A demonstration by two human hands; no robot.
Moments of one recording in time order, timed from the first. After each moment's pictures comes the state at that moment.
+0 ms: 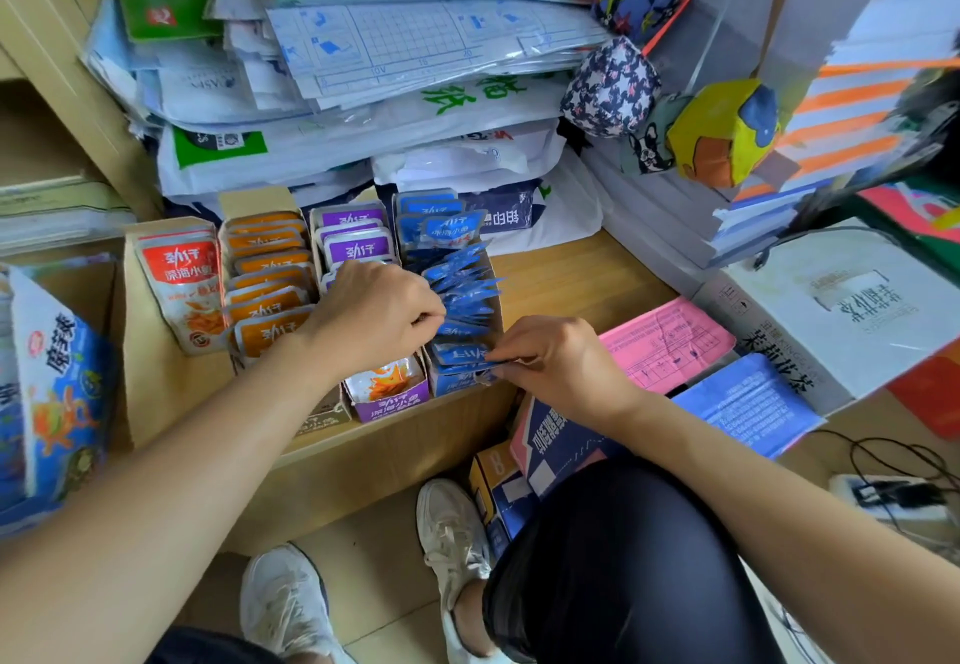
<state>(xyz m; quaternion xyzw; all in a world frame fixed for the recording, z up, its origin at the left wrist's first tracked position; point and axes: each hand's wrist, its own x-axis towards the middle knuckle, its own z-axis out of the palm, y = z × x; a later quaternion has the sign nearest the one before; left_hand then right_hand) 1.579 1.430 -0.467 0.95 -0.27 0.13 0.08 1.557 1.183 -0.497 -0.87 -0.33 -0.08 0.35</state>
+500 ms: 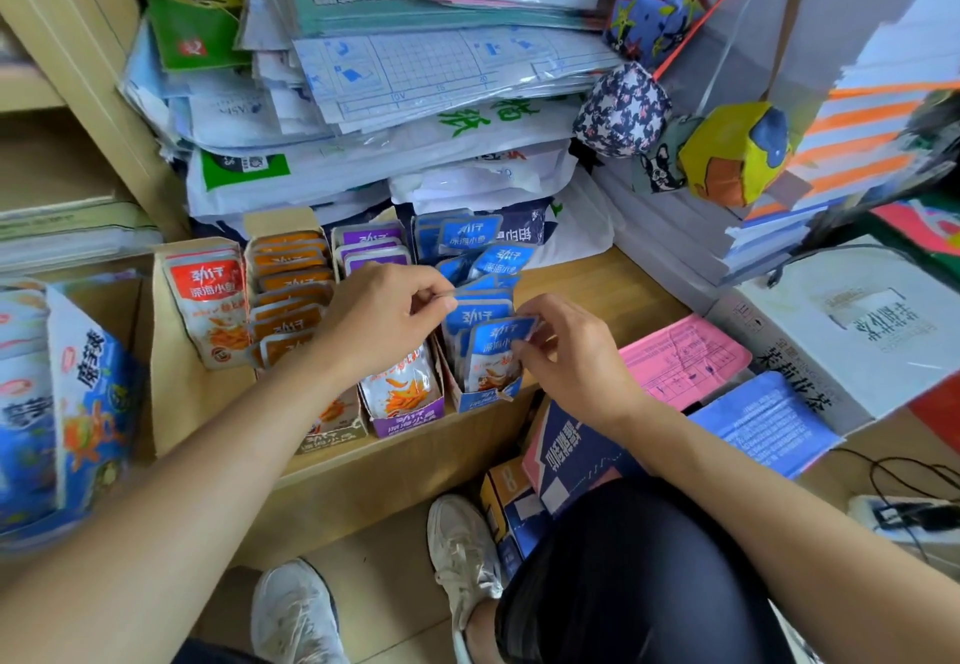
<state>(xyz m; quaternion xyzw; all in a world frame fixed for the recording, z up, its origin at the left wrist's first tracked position) 1.573 1.433 -0.448 0.93 -0.15 0.11 0.32 1.561 1.196 -0.482 -0.89 -0.22 -0.10 0.39</state>
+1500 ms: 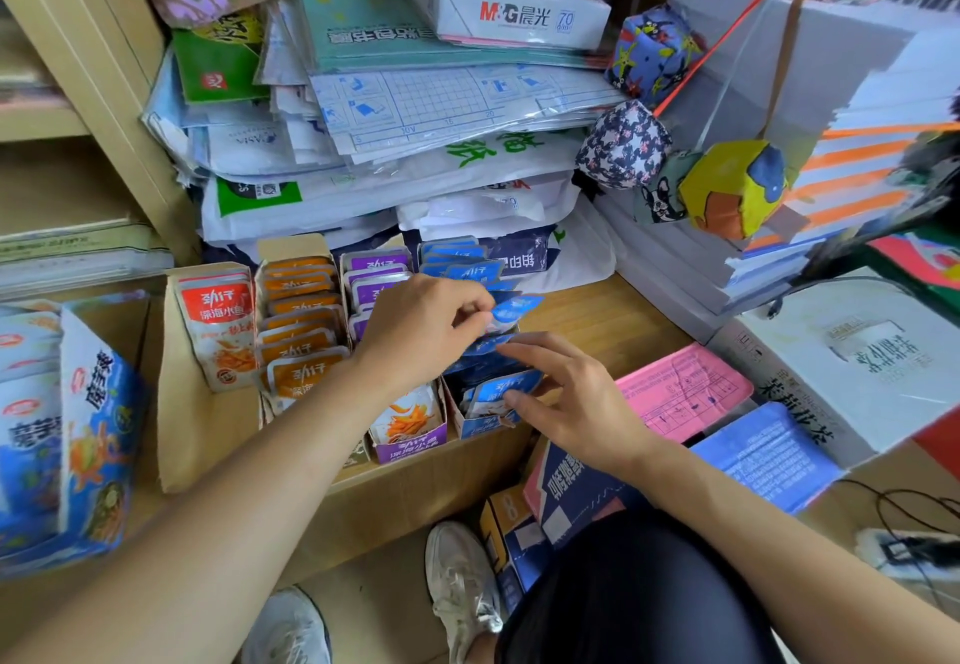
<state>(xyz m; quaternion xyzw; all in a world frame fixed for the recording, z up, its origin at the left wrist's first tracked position) 1.582 1.403 -0.439 0.93 -0.18 0.15 0.29 1.555 1.189 -0.484 -0.87 -0.29 -0.05 0.40</state>
